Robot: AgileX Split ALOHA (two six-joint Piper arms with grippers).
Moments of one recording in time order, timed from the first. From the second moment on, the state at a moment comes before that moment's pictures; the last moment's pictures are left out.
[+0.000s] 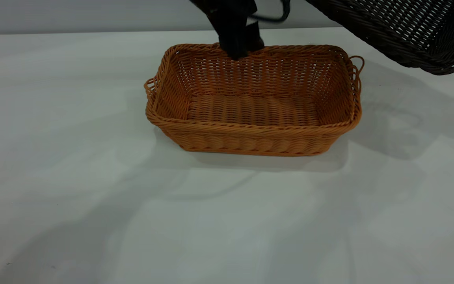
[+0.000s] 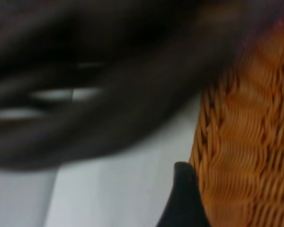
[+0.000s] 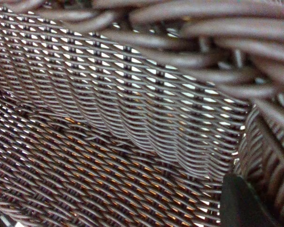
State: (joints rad) left arm -0.58 2.30 -1.61 -0.49 0.06 1.34; right arm -0.41 2.01 -1.15 1.22 0.87 -0.94
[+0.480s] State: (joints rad) left arm -0.29 1.97 -1.60 -0.62 0.58 0.91; right arm -0.31 1.87 -1.19 0.91 0.92 -0.67
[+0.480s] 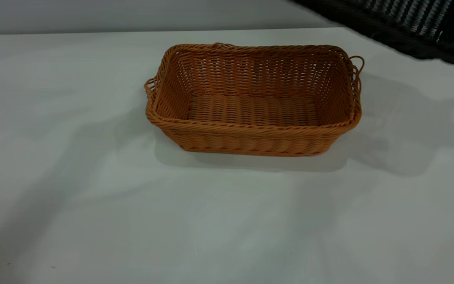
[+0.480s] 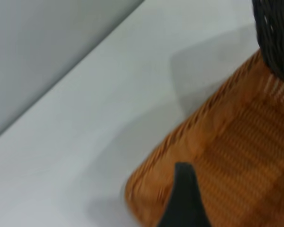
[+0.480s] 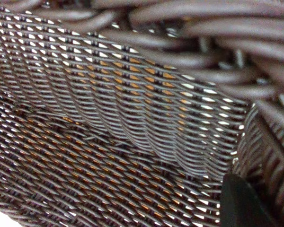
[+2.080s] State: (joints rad) left arm -0.11 1.93 -1.60 -0.61 0.84 0.90; right arm 0.11 2.20 -1.46 0.67 0.94 -0.25
